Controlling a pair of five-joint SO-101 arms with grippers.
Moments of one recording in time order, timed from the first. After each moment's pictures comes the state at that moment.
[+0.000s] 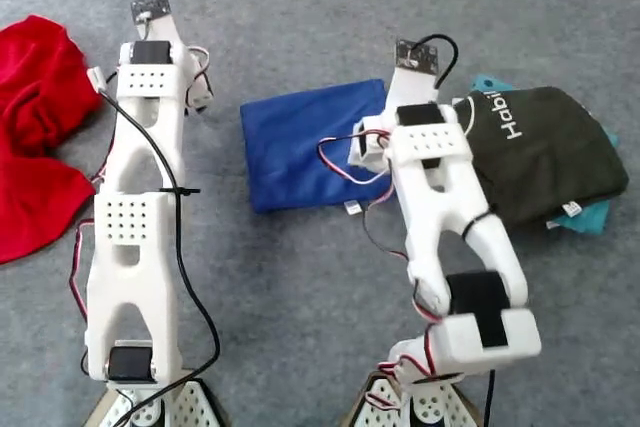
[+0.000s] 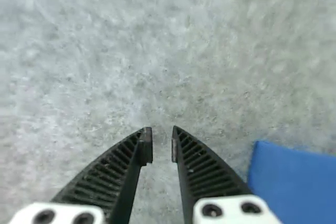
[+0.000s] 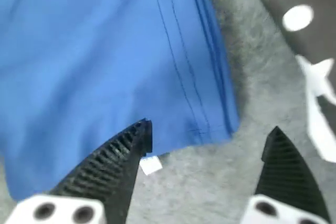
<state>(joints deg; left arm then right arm) -5.1 60.7 -63.6 82.2 18.5 -7.2 4.8 18.3 61.2 -22.4</state>
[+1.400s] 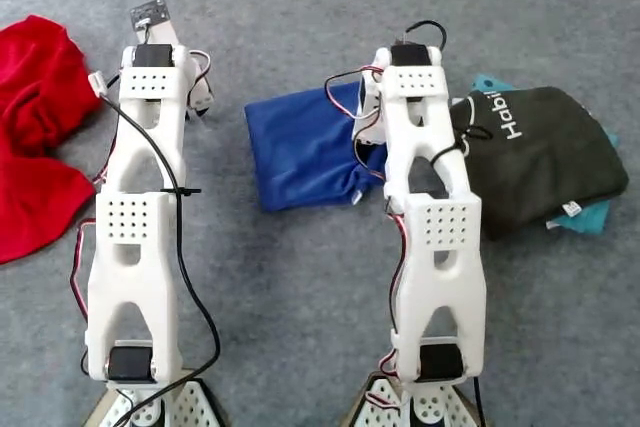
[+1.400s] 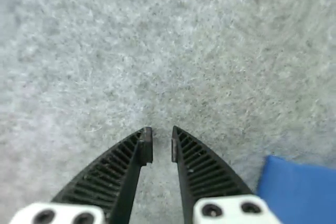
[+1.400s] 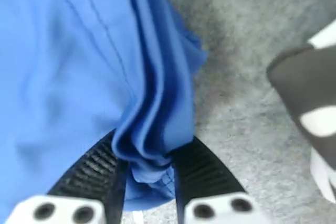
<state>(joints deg) -5.1 61.2 -64.6 82.9 23.4 -3.3 55.8 -48.0 98.5 -22.3</state>
